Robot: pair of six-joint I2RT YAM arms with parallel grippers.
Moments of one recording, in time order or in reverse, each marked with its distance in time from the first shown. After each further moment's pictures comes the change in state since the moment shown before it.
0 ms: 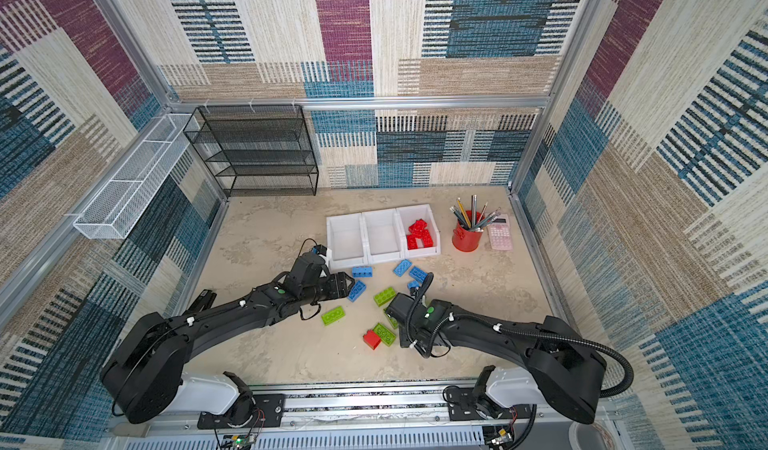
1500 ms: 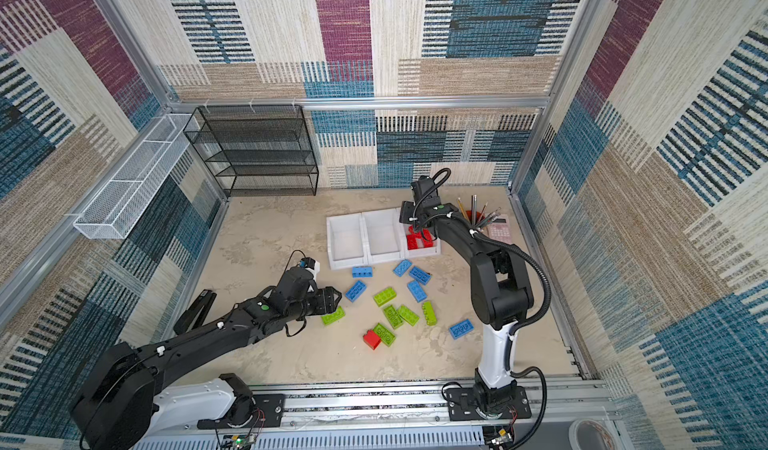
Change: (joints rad) left arm -0.009 -0.184 -0.130 -0.110 -0.053 0.045; right arm -0.627 0.655 0.866 0.352 -0.152 -0.454
